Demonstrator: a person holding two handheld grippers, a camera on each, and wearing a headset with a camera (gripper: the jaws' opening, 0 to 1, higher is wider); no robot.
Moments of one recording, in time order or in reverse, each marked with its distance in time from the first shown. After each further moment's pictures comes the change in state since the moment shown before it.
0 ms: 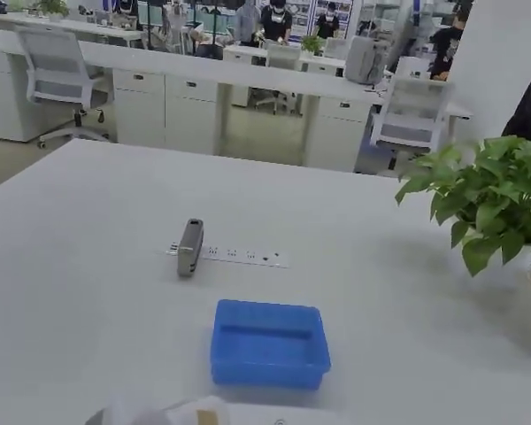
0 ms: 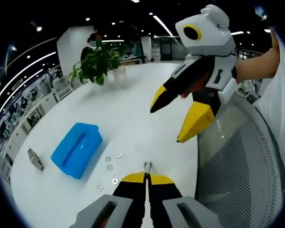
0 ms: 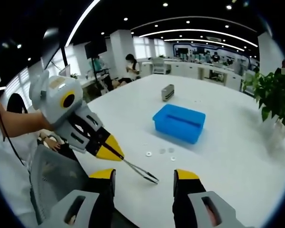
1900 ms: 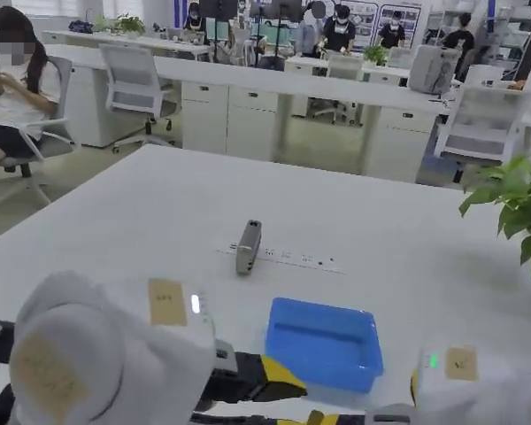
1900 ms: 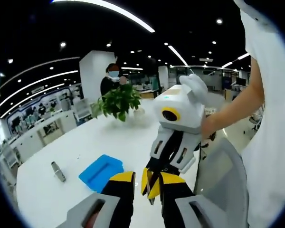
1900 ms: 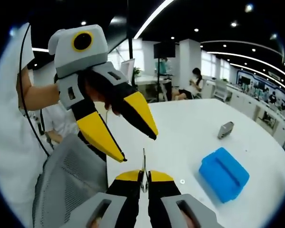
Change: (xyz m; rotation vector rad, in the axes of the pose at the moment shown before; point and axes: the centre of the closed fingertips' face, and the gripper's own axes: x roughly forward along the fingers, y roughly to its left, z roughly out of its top) left arm -0.101 0.017 0.068 -0.136 -0.327 0.175; right arm 0.039 0.069 0.059 -0.410 -0.056 0.437
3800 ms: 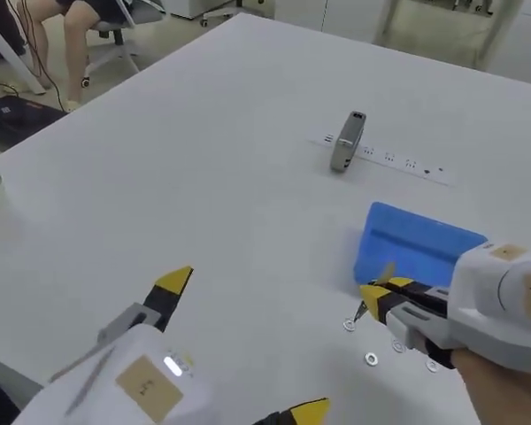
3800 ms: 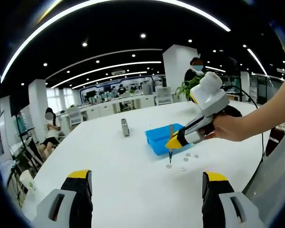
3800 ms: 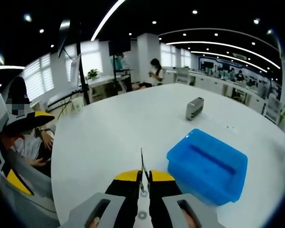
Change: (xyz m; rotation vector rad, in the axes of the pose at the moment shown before) left arm -0.048 0.054 -0.125 -0.232 0.041 0.724; right arm 0.079 -0.115 -0.041 0.212 0.005 -0.309
